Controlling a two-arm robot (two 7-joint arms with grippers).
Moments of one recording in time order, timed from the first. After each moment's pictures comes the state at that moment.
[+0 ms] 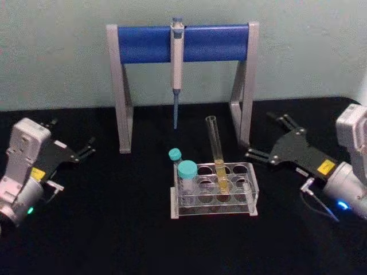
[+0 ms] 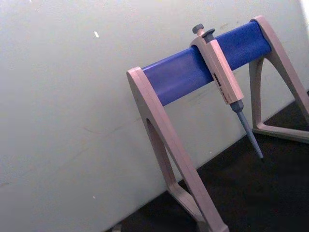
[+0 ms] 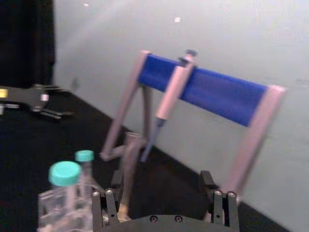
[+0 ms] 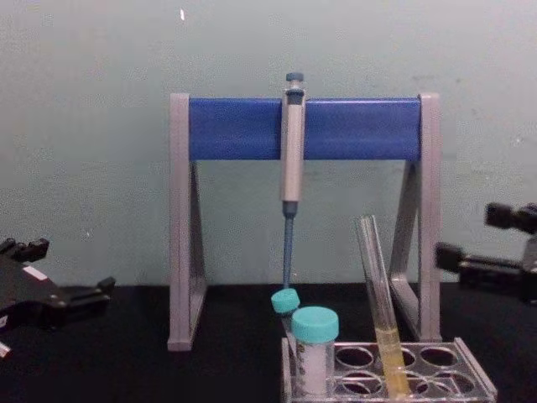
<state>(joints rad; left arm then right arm) -0.20 0.60 0.45 -1.41 -0.25 -0.12 0.03 0.17 0.63 -0.41 -1.55 0.43 -0.20 0.39</state>
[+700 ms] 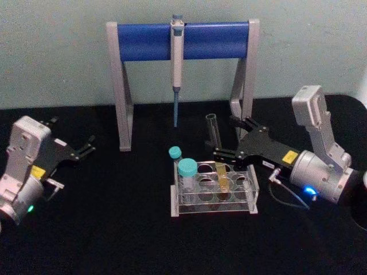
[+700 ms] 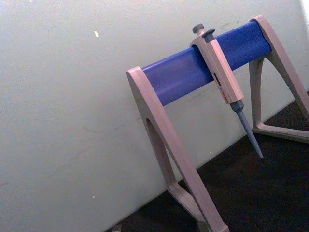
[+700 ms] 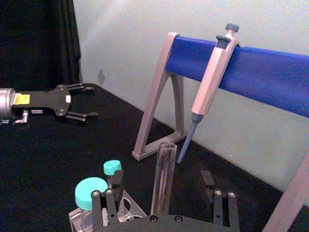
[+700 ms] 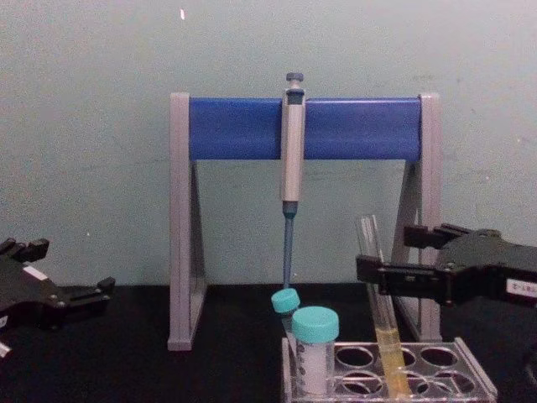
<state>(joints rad) -0.20 0.60 0.45 -1.41 -0.25 -0.12 0.03 0.29 0.52 -0.46 -1.49 0.45 0.01 0.50</state>
